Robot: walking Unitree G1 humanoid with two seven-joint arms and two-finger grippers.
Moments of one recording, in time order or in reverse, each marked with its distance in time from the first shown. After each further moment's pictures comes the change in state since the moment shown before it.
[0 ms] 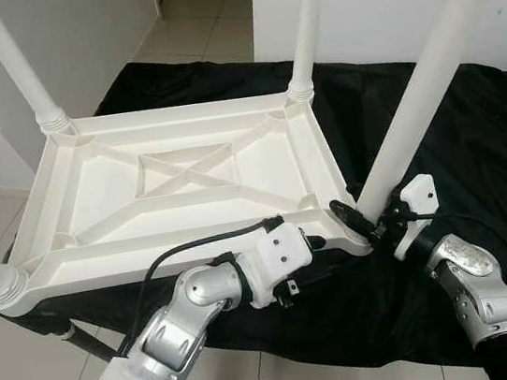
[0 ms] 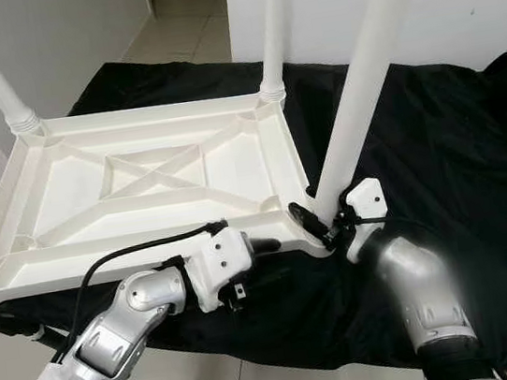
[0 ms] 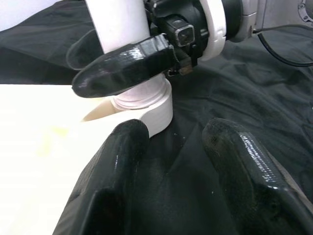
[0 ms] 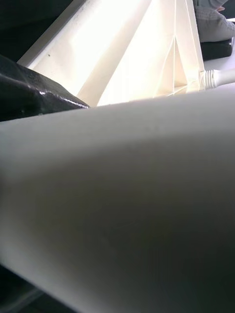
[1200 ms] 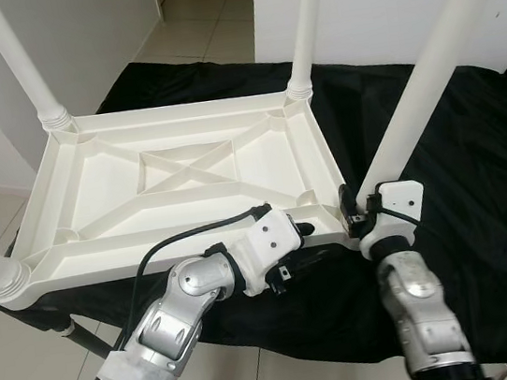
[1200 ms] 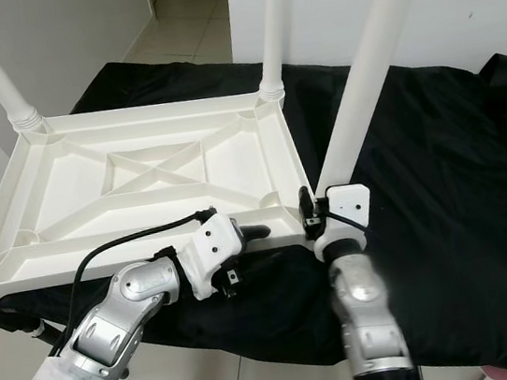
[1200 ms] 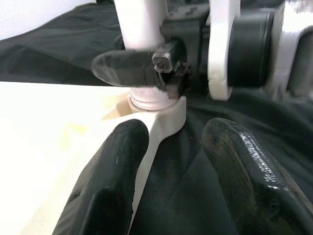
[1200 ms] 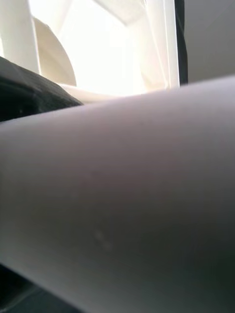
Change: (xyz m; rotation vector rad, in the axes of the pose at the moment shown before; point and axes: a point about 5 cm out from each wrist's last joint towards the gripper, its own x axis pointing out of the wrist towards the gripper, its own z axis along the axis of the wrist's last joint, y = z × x) left arm -0.001 0.013 0.000 -0.019 -0.014 0.051; right arm 0.017 0.040 0.003 0.130 -0.011 -0.832
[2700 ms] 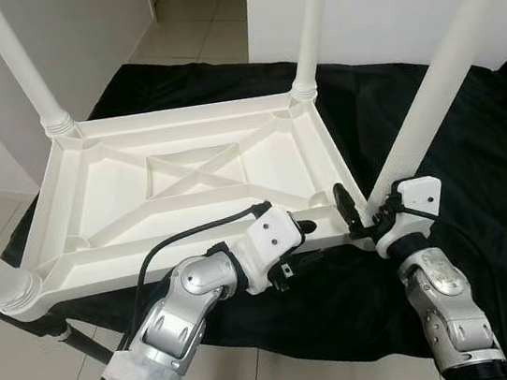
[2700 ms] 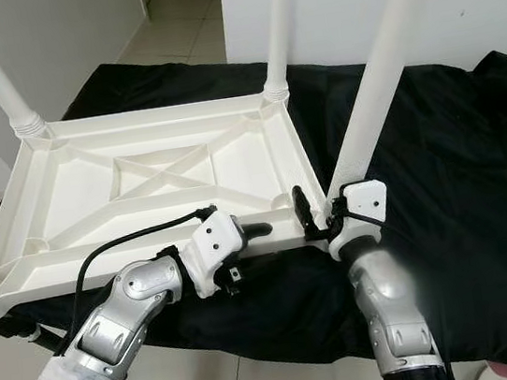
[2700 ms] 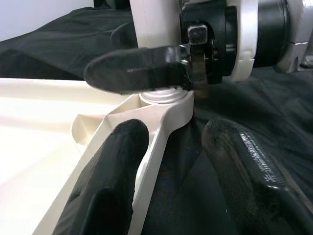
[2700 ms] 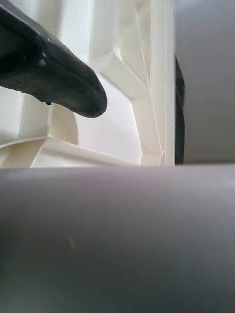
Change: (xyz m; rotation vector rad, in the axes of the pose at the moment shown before) left arm 0.002 0.001 0.000 -0.015 -0.015 0.012; right arm 0.005 -0.024 0.010 -0.029 -0.023 0.483
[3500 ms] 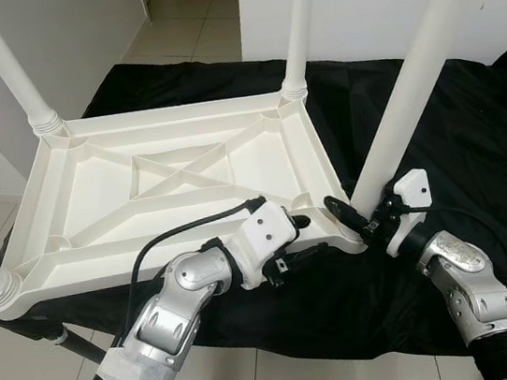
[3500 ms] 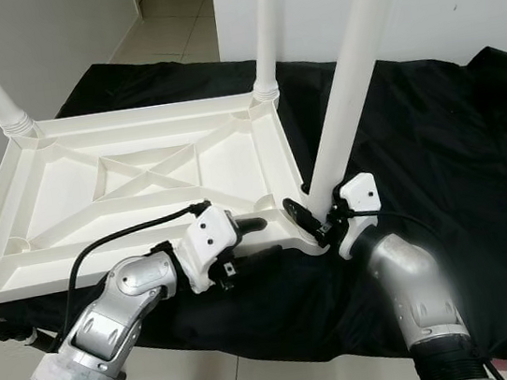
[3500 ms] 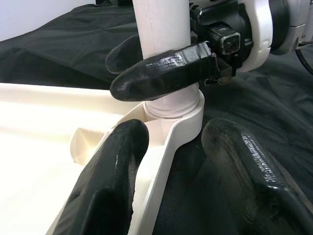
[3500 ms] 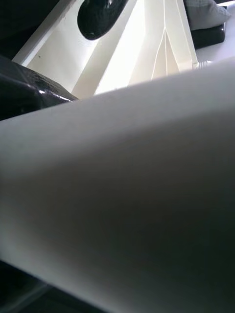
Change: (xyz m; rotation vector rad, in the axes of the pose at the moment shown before) left arm -0.006 0.006 0.001 0.014 0.015 0.017; right arm 0.008 -0.006 -0.004 -0.024 0.056 0.344
